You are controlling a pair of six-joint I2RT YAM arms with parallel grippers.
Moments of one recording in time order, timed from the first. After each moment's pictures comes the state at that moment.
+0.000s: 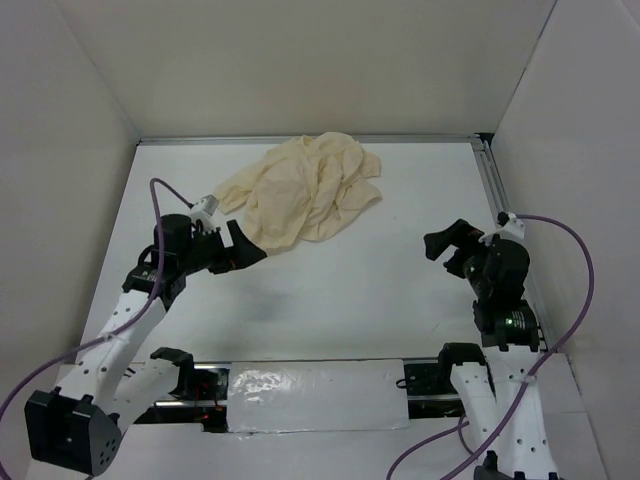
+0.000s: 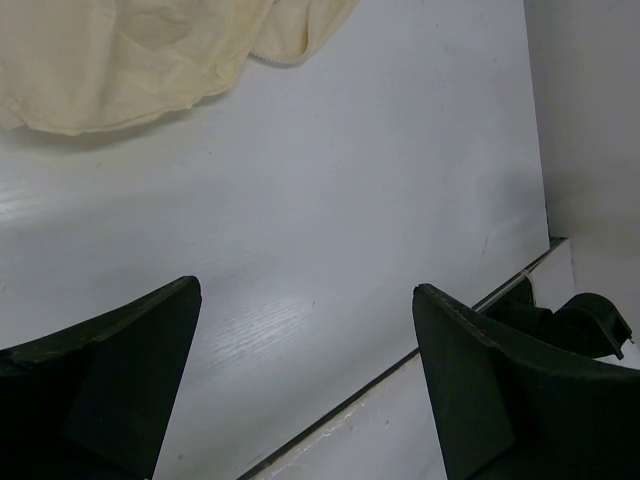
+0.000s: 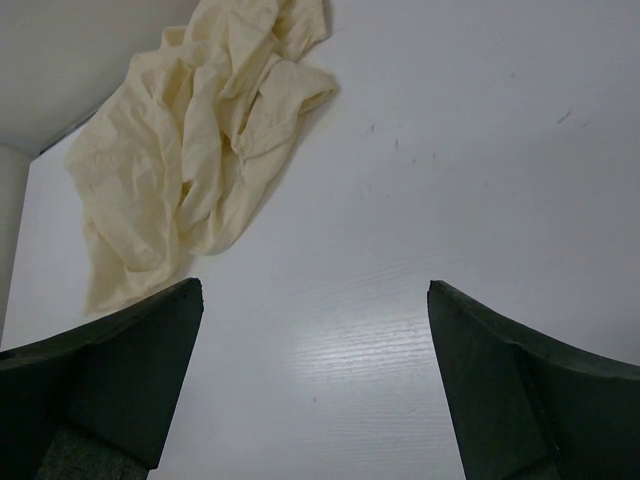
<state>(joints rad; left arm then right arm) -0.18 0.85 0.68 -0.37 0.46 -0.55 -0.06 0.49 0.69 -0.54 -0.10 0.54</state>
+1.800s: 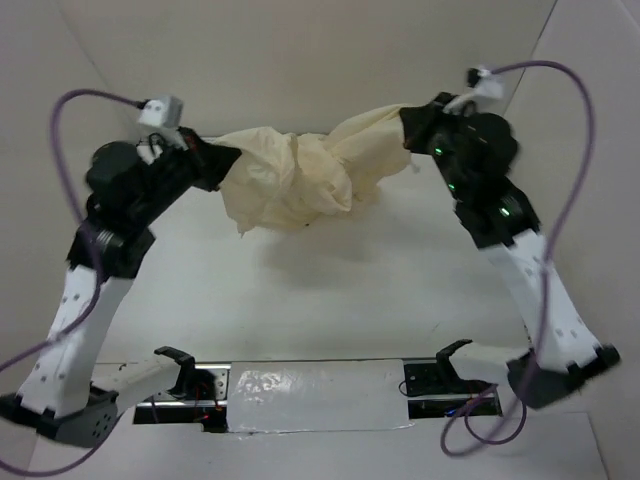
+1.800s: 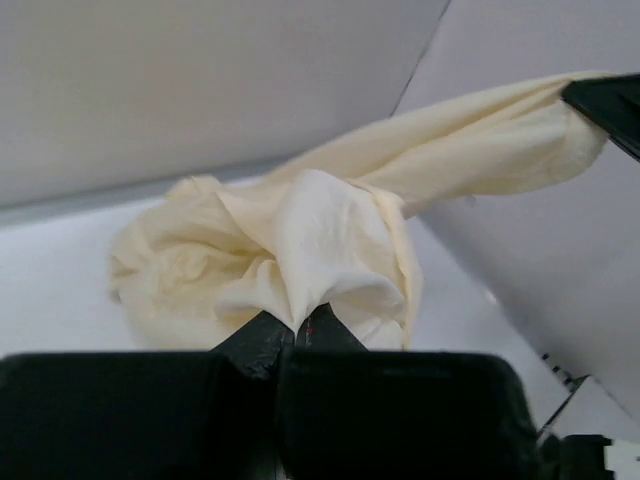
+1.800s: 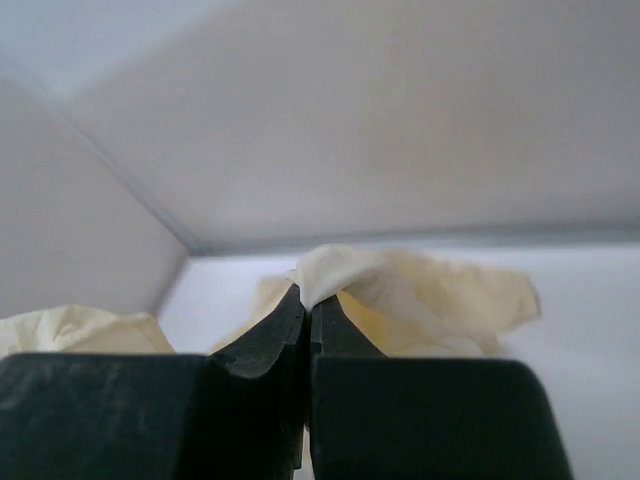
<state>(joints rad) -0.31 1.13 1.47 -0.40 0.23 -0.33 0.41 1.32 1.61 -0.33 0.19 0.40</state>
